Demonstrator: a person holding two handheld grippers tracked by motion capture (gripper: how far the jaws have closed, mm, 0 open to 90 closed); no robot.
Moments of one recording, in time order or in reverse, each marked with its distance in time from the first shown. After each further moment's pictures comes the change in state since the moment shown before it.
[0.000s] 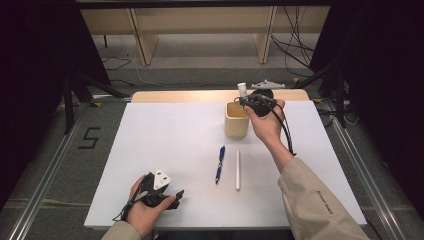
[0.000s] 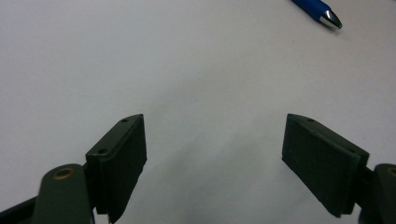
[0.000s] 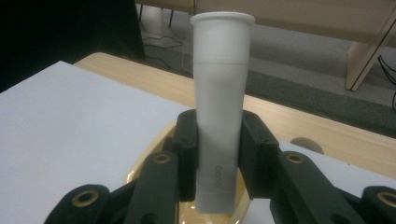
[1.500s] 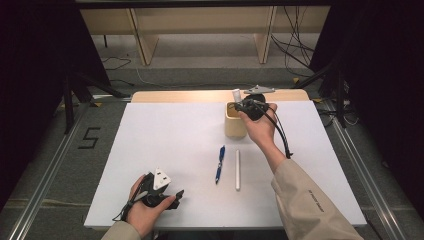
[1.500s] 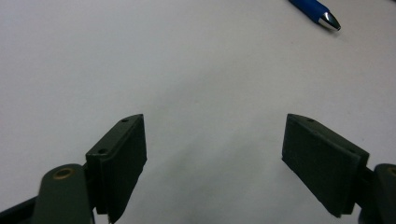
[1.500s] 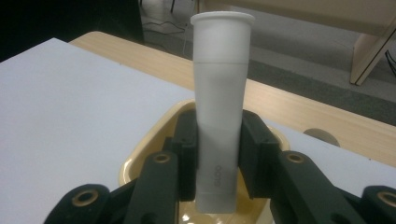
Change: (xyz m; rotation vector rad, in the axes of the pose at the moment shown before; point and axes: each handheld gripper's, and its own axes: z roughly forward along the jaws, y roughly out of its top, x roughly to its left) left arm 0.000 0.000 0.000 -0.009 -0.001 -0.006; right arm 0.008 -0.015 0.024 0.048 0.006 -0.037
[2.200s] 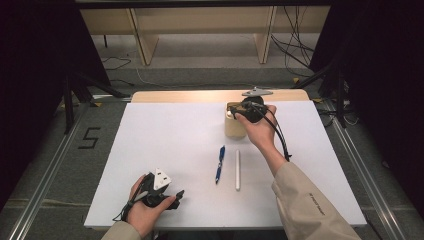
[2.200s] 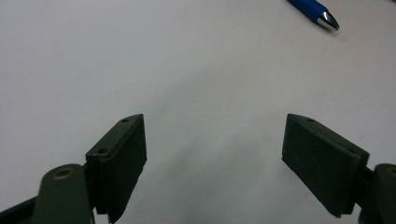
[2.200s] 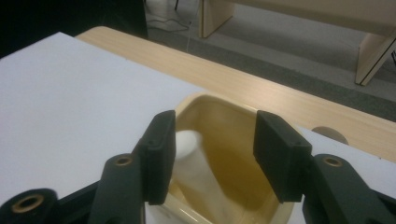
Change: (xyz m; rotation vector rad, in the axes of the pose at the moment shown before) left arm 0.000 0.000 0.000 0.002 -0.001 0.004; right arm 0.006 -0.002 -0.003 -0.007 0.016 -0.010
